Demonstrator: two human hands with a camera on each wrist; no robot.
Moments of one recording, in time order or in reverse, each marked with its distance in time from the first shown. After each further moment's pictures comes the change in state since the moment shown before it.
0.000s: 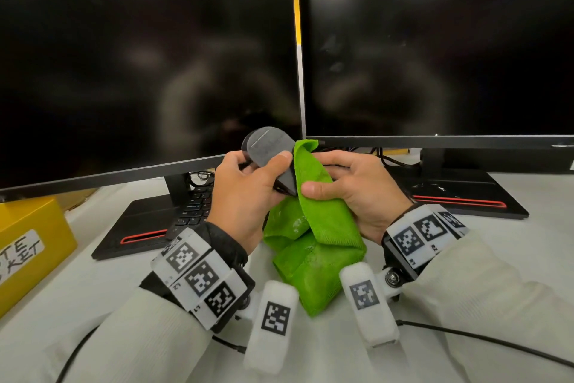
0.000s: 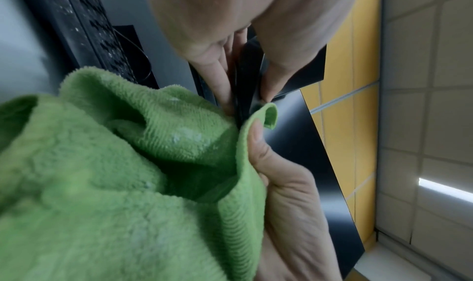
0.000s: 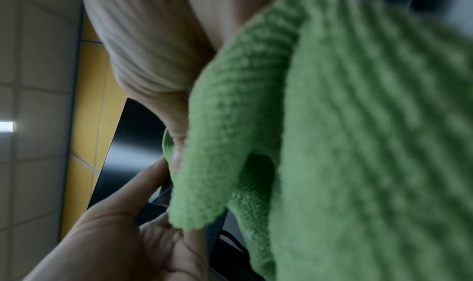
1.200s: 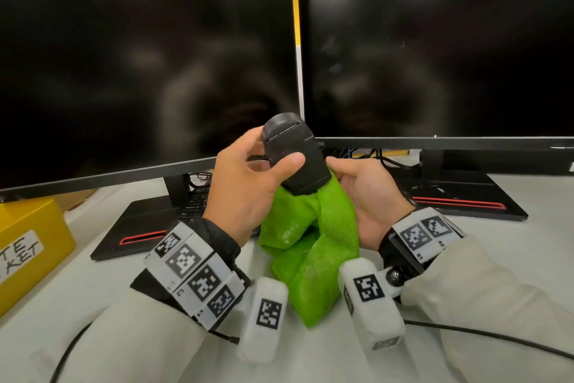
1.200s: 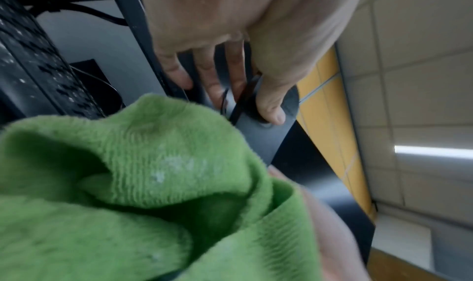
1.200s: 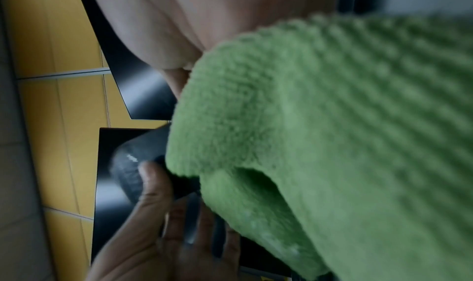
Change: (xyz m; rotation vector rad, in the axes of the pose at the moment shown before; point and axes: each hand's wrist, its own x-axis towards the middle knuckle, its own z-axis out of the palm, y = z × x) left_hand 0.009 0.006 -0.009 0.472 -0.187 0.399; right_hand 0.003 0.002 -0.002 0.440 -0.139 0.316
